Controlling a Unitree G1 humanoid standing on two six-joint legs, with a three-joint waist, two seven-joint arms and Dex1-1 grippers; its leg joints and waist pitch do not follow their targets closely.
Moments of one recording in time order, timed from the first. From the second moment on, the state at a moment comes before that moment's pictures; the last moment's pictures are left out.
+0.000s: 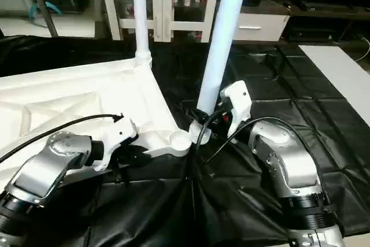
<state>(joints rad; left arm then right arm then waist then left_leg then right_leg) -0.36 0.46 -0.31 0.02 0.00 0.58 -1.00 -0.36 -0.39 0.04 0.01 0.37 0.52 0.70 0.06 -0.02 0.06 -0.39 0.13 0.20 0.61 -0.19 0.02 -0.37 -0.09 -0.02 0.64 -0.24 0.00</state>
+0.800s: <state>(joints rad) -0.36 0.53 -0.33 0.05 0.03 0.41 -1.02 -0.46 -0.33 0.04 0.06 0.43 0.55 0.76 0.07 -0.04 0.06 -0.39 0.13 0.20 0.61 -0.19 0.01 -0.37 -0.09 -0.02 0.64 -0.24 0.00</state>
